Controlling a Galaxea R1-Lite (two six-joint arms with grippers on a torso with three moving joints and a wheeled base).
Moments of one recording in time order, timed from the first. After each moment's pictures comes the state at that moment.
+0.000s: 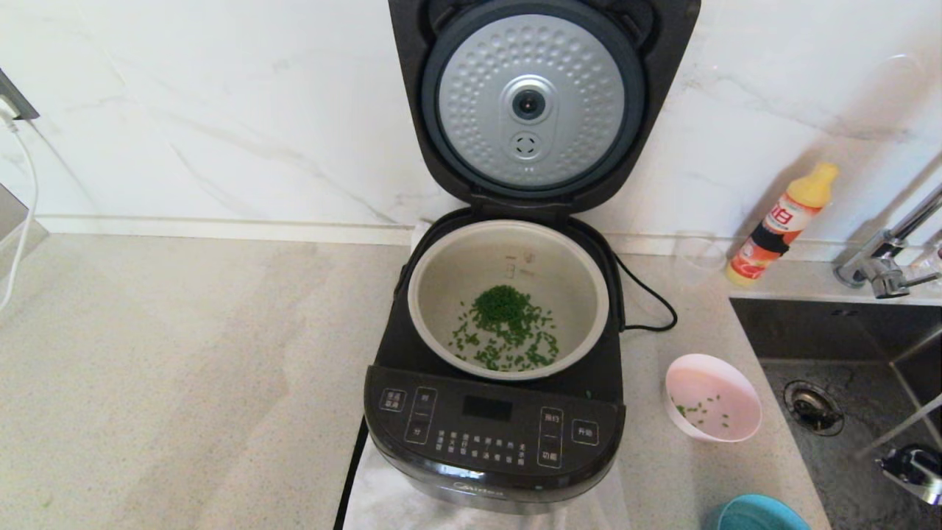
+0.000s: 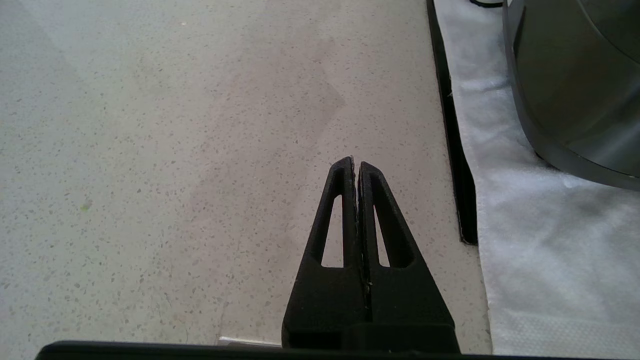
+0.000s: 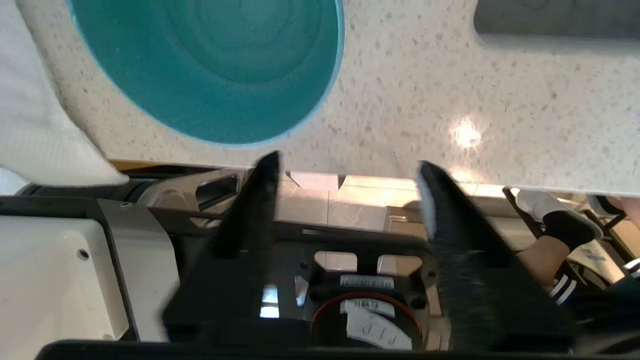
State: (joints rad) left arm -0.02 0.00 0.00 -0.01 0.01 0.01; right arm -0.05 1.24 -0.46 0.40 0.07 0.06
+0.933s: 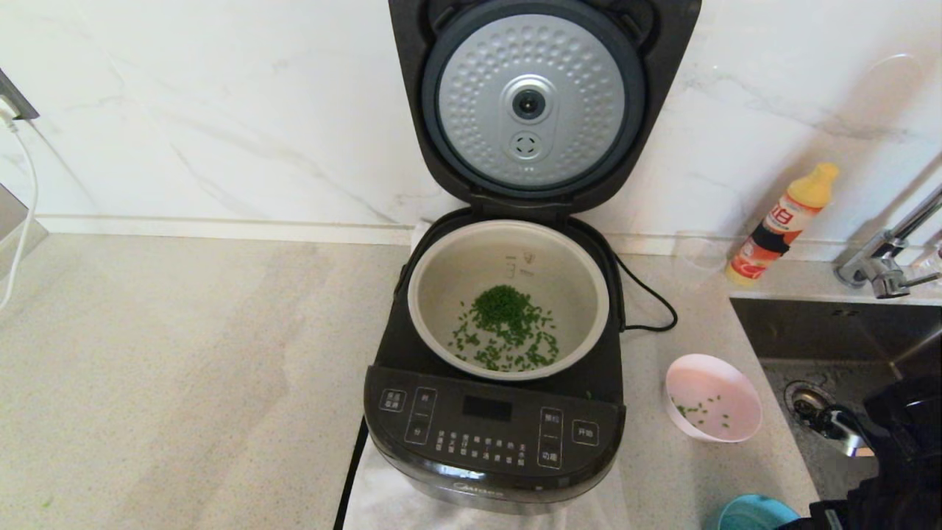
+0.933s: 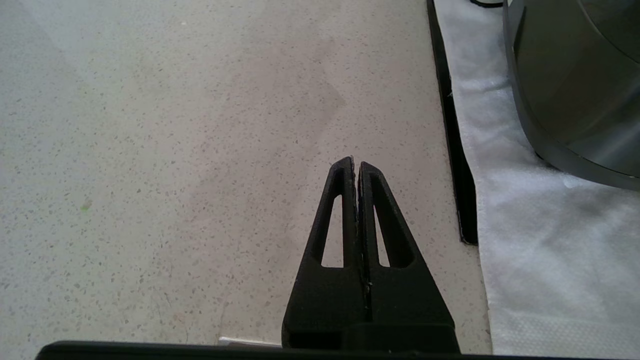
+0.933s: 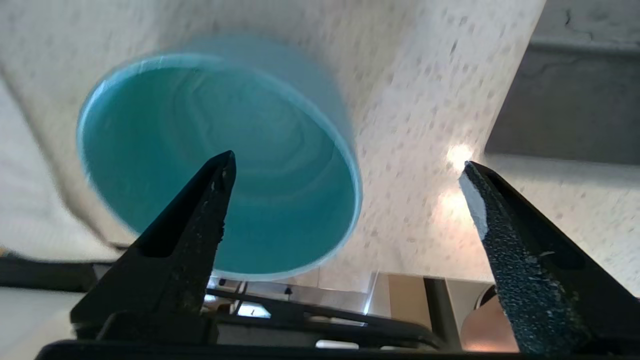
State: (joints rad) left arm -0.02 0.00 0.00 -0.01 0.01 0.01; right arm 0.02 1.51 -0.49 0.14 0.04 0.09
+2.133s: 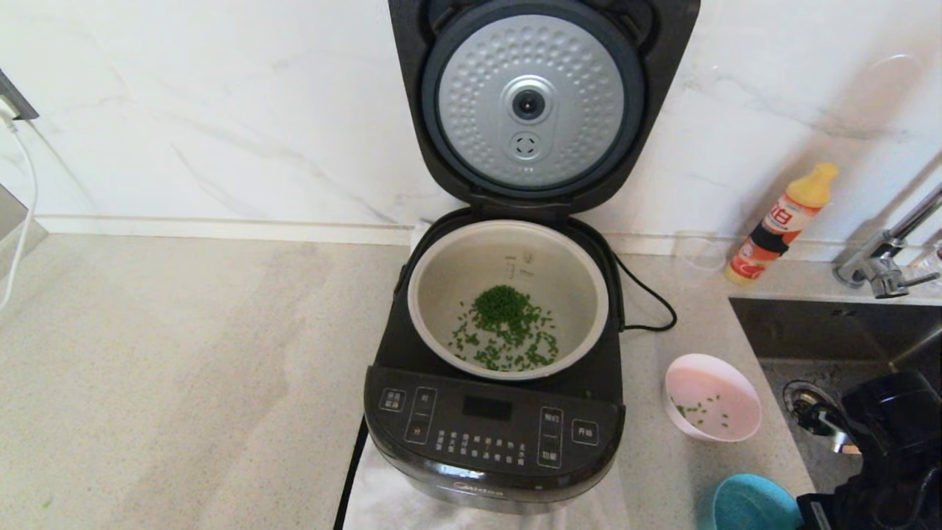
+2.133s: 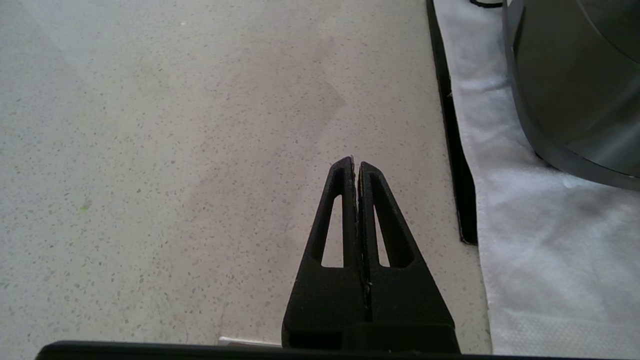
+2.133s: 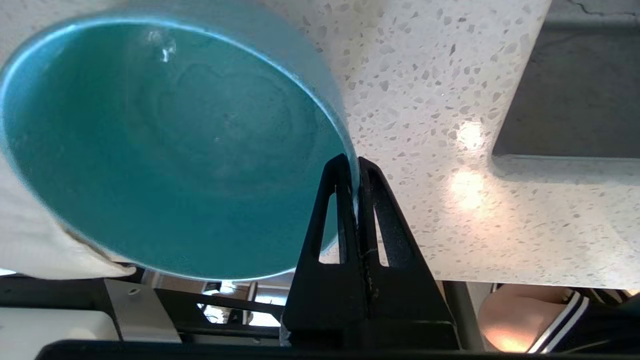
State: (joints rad) left arm -0.02 0.00 0.00 -0.01 0.01 0.01; right arm 0.02 1.58 -0.50 0.13 0.04 0.15
